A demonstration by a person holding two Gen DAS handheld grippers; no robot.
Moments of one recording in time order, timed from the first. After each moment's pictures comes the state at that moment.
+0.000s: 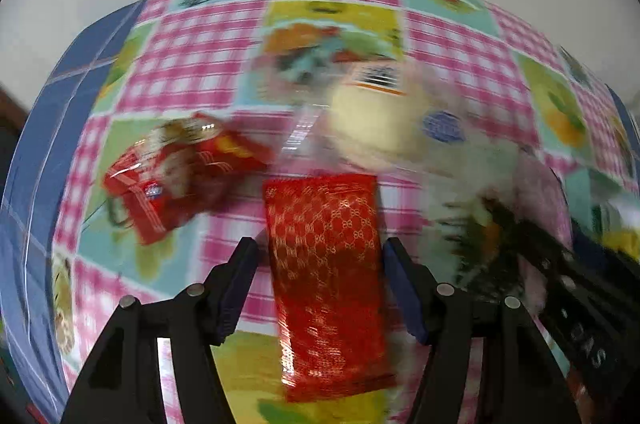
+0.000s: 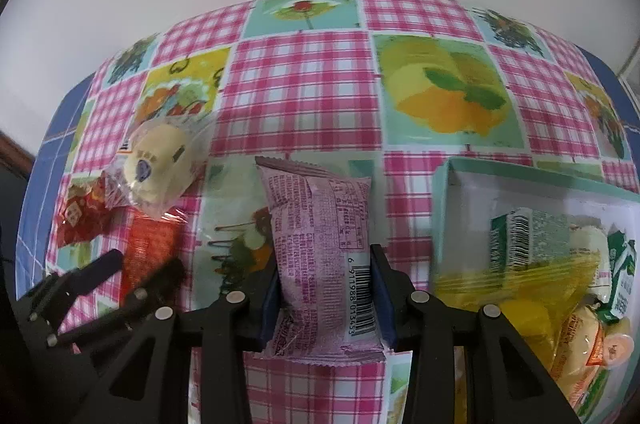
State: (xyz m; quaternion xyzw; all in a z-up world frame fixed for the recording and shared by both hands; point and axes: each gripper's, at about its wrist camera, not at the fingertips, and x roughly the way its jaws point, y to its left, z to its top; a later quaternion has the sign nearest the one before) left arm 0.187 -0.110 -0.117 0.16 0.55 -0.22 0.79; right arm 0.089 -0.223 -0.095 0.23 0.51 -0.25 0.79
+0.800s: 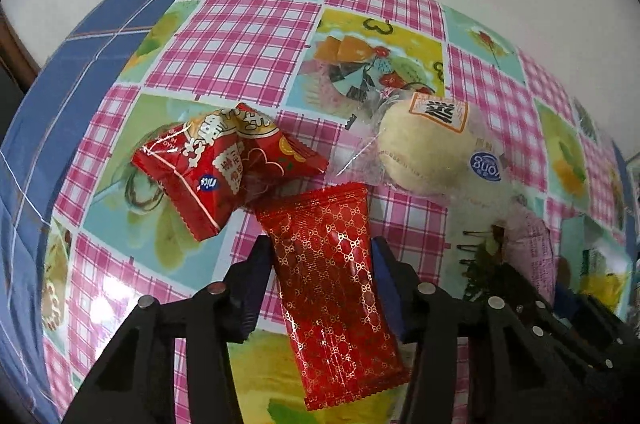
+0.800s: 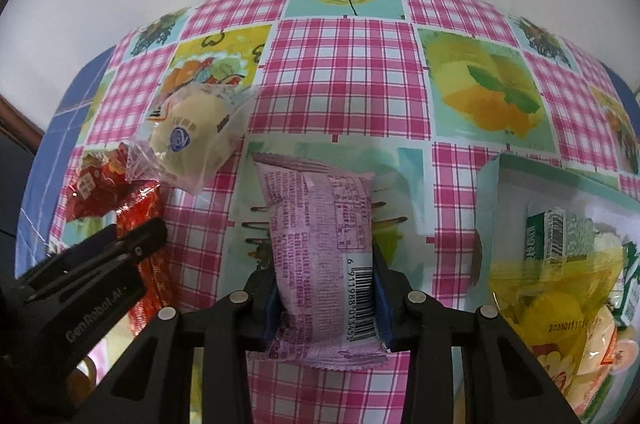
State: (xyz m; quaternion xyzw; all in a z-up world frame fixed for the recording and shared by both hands) left arm 0.205 -0.081 -0.109 0.09 0.57 -0.21 0.79; right arm 0.100 -0.206 -0.100 0.23 0.53 -0.22 0.79
